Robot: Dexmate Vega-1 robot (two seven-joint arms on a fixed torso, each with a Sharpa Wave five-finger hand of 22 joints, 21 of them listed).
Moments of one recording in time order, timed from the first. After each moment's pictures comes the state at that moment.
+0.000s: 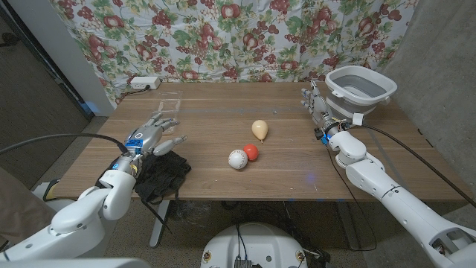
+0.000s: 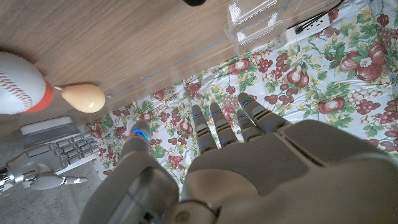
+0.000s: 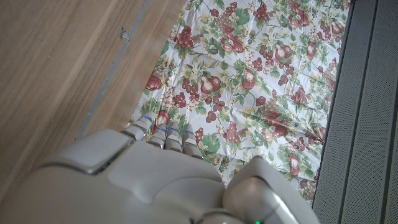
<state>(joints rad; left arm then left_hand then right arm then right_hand) 1.64 1.03 0.04 -2.17 0.63 0.43 0.42 0.12 -0.08 0.48 -0.14 0.42 0.36 -0.22 0.21 0.19 0.28 -0.16 0.22 0.19 0.05 -0.04 0.19 0.17 0.13 -0.04 0.21 0.17 -0.89 -0.57 -0.39 -1.46 0.50 0.27 -0.05 0.08 0.09 -0.03 0.07 0.33 0.06 0.07 0.19 0.18 0.00 0.07 0.21 0.18 -0.07 0.00 0.18 0.18 0.01 0.02 0.19 0.17</state>
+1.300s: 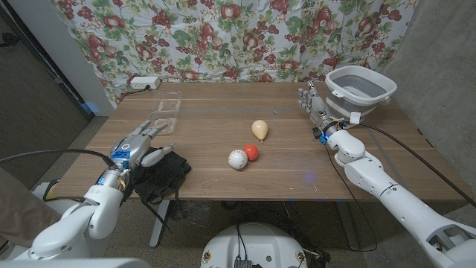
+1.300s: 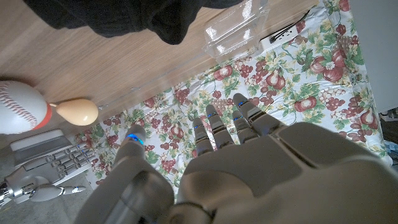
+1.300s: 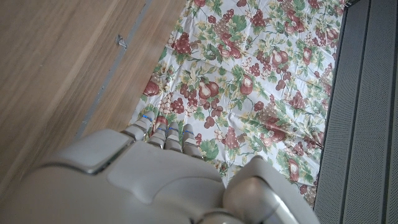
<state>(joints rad) 1.81 0.96 -0.09 -2.17 0.73 0.40 0.46 0.10 -0.10 0.47 -0.13 0.47 0.18 -0.21 0.18 0.19 0.28 -0.16 0.21 0.19 0.06 -0.04 0.19 0.18 0.15 -0.04 0.20 0.17 -0.87 -0.56 -0.40 -1.44 0.50 0.27 -0.02 0.08 0.09 -0.03 0.07 0.33 0.06 0.07 0.19 0.18 0.00 0.07 0.21 0.18 -0.07 0.00 0.18 0.18 0.01 0.02 0.19 0.17</state>
